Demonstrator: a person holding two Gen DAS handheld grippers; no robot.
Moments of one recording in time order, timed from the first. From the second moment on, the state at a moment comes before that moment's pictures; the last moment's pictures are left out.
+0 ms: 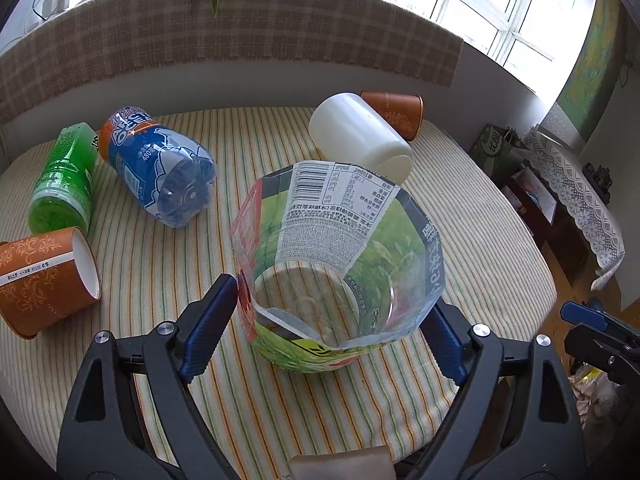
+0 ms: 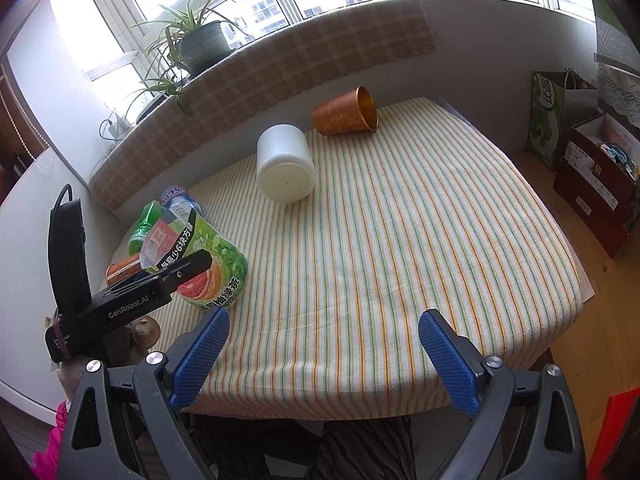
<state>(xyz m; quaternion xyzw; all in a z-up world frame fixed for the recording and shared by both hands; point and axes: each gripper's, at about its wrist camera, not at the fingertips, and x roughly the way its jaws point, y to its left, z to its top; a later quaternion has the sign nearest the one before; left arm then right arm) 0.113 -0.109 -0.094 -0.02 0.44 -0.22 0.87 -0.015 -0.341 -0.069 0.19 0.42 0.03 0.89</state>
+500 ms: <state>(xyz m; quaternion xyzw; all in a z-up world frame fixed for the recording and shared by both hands) 0.095 -0.078 -0.105 -0.03 0.46 -0.22 0.86 -0.011 -0.328 -0.065 0.17 0.42 0.03 0.89</state>
